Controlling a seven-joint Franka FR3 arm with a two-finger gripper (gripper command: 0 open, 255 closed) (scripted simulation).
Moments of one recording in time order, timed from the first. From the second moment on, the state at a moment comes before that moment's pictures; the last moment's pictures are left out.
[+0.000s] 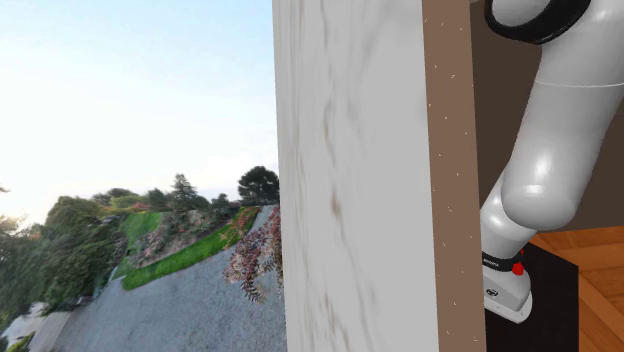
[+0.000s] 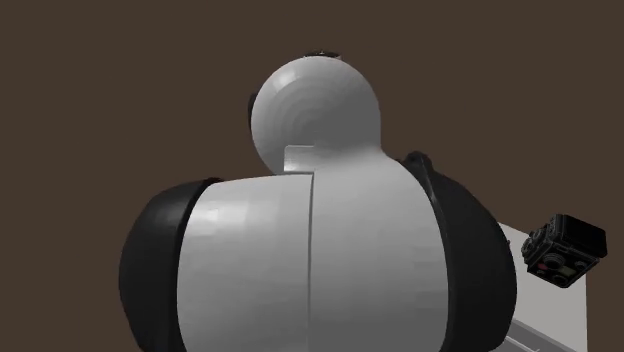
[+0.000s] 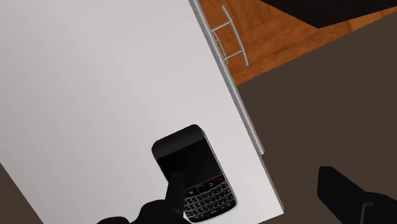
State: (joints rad) arm 0.03 0.23 -0.15 -1.78 0.01 2.04 -0.57
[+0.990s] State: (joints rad) arm 0.00 0.59 -0.11 -1.47 0.05 2.06 -0.73
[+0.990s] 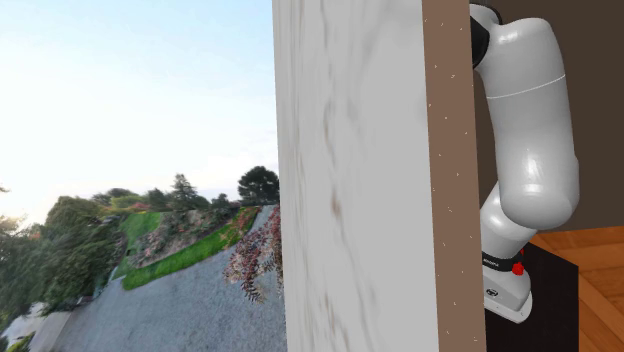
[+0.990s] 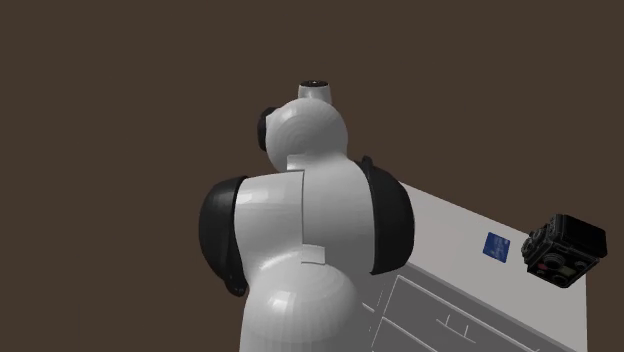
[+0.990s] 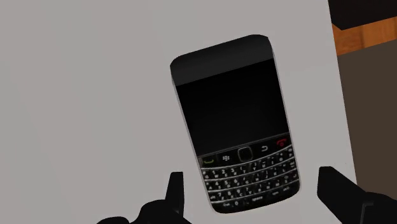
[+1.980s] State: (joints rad) arm 0.00 0.60 -0.11 -1.47 0.05 2.06 -0.72
